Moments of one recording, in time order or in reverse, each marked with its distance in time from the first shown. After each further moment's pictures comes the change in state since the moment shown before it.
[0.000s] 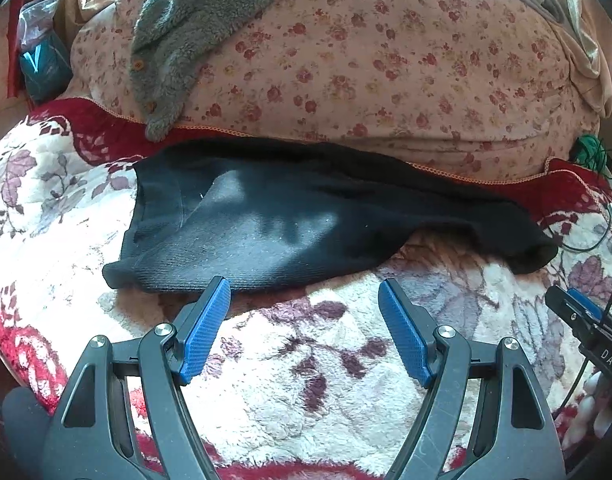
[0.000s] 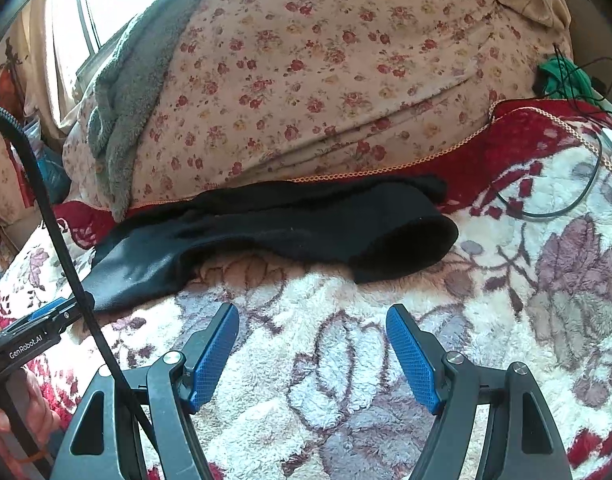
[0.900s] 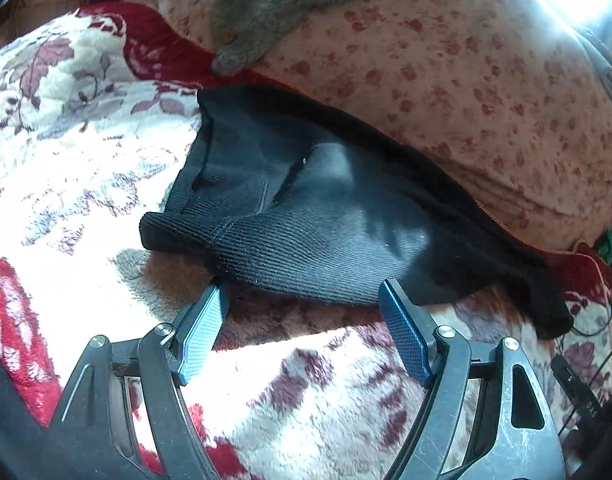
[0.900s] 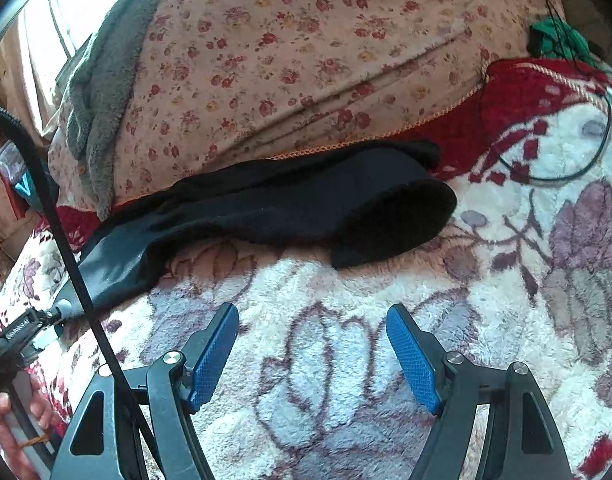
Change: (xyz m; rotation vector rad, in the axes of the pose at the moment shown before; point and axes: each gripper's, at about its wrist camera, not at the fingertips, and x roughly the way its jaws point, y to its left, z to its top) left arm 0.046 0.087 -0.007 -0.330 0.079 -0.013; right arm 0.035 -0.029 0.000 0.087 0.076 0.004
